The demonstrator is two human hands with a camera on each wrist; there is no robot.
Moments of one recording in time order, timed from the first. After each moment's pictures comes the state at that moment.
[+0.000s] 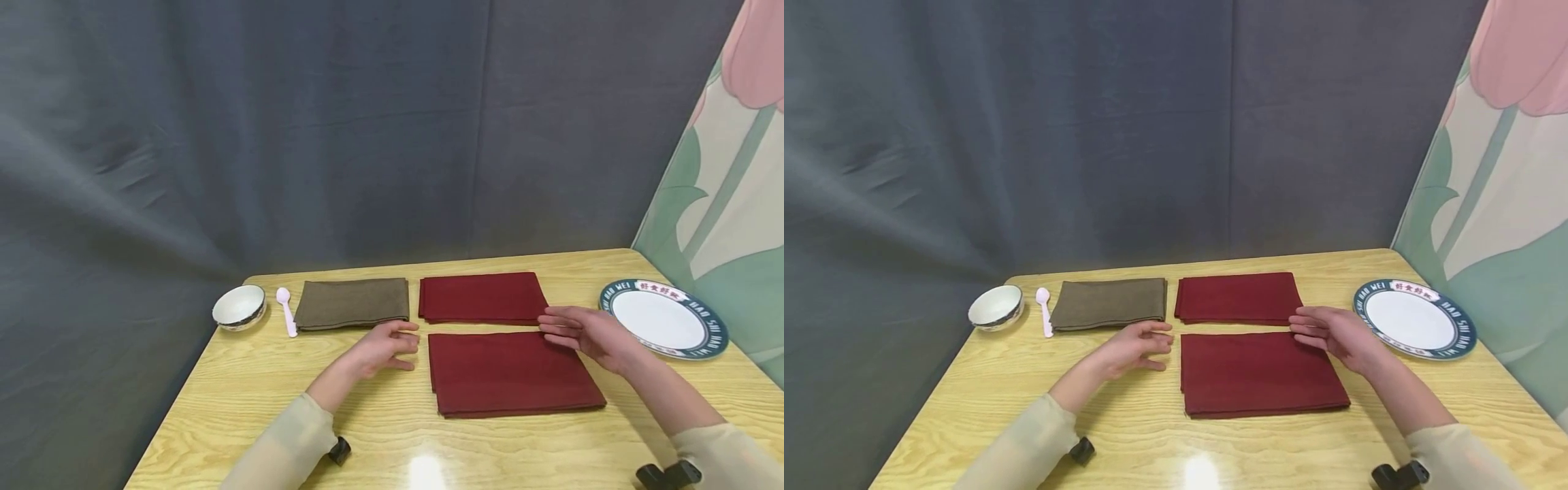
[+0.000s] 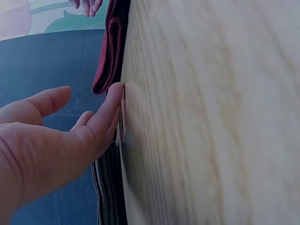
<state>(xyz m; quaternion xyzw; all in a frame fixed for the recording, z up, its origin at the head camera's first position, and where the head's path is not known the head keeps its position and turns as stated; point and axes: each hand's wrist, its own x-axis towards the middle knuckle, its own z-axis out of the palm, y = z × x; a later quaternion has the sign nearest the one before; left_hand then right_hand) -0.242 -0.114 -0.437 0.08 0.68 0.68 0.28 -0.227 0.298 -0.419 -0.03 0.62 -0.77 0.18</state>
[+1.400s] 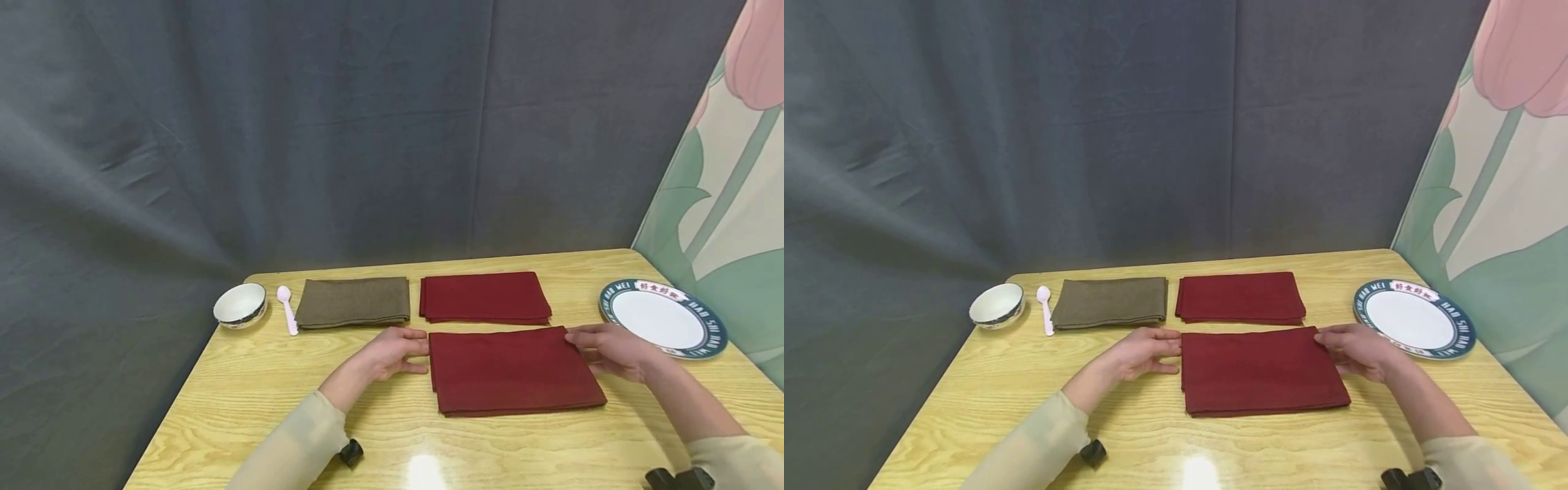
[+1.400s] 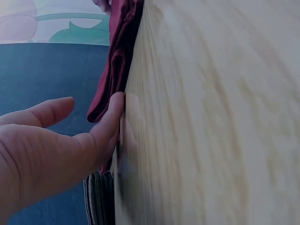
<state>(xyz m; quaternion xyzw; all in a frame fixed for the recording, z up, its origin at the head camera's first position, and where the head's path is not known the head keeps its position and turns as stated) -0.234 -0.089 -0.436 0.04 0.65 0.70 0.29 -0.218 0.324 -0.428 -0.01 0.74 -0.62 0.27</state>
